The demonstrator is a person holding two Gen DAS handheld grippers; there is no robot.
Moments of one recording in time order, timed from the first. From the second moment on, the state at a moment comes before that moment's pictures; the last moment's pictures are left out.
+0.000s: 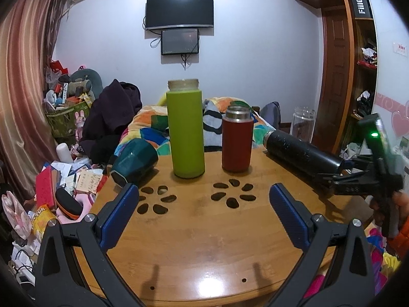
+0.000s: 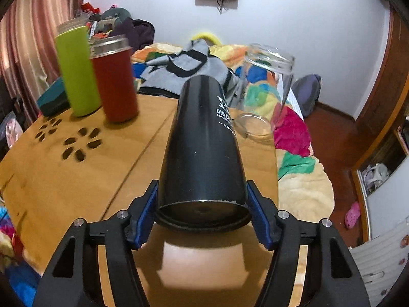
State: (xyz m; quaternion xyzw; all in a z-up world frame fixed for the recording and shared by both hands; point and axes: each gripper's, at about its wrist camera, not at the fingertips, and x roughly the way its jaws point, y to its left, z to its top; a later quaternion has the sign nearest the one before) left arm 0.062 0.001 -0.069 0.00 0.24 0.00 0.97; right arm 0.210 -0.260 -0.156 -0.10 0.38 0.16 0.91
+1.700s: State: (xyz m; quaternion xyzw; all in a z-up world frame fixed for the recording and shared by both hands) left arm 0.028 -0.085 -0.106 0.13 0.10 -0.14 0.98; right arm 0.013 -0.215 -0.081 -0.10 0.26 0.32 0.90
